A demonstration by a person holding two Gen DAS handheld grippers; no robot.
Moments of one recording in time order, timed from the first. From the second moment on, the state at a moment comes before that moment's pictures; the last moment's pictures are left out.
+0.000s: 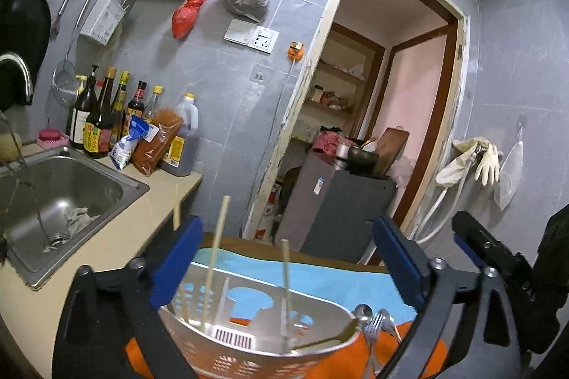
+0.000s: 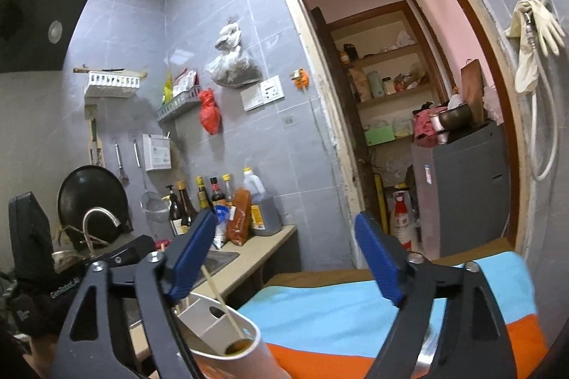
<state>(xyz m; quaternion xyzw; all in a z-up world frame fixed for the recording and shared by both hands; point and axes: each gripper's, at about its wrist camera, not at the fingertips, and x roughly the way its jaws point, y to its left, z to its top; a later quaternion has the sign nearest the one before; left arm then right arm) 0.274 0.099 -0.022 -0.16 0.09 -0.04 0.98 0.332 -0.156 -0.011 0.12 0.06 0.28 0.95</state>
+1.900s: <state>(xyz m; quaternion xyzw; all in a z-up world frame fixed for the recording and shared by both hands) 0.372 -0.096 -0.186 -0.03 0.44 -0.13 0.89 0.390 -0.304 -0.148 0.01 0.35 0.23 0.91</state>
